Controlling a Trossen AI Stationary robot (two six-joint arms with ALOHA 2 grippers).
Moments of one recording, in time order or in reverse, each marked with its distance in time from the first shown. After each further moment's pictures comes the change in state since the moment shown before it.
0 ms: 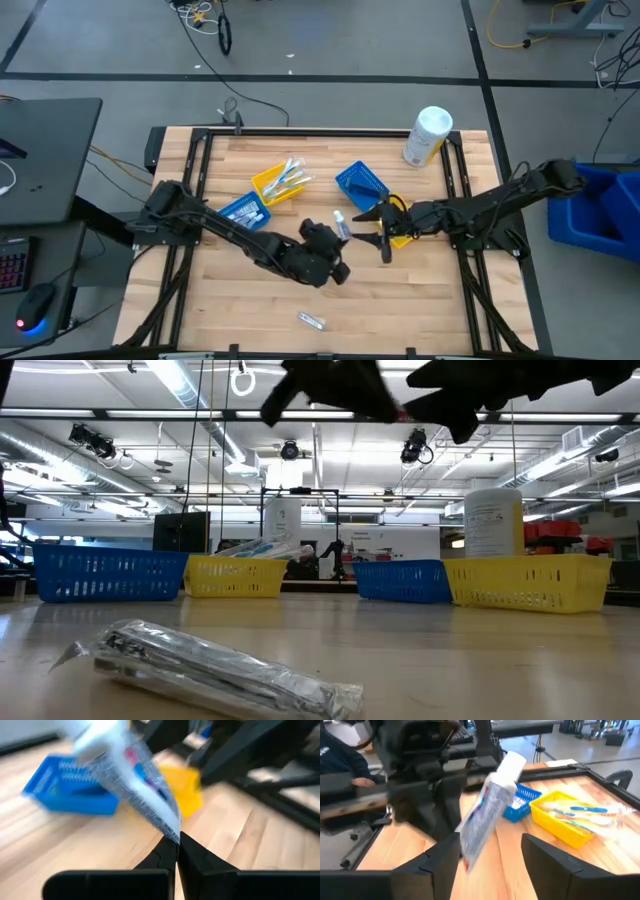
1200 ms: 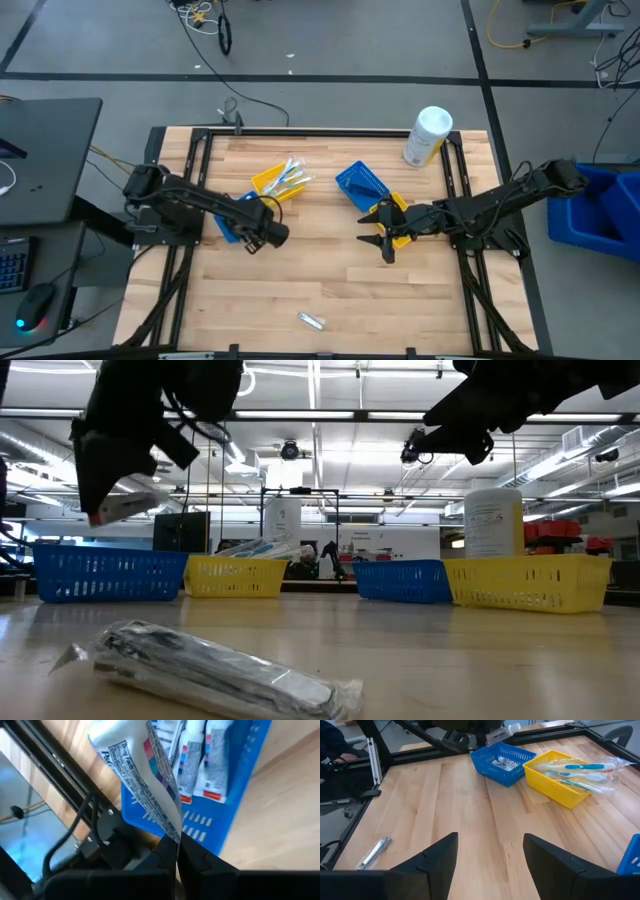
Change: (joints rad) left arm 0.184 -0.211 -0.251 -1.292 0.610 -0.239; right arm 0.001 -0.020 0.000 -0.195 0.000 0.090
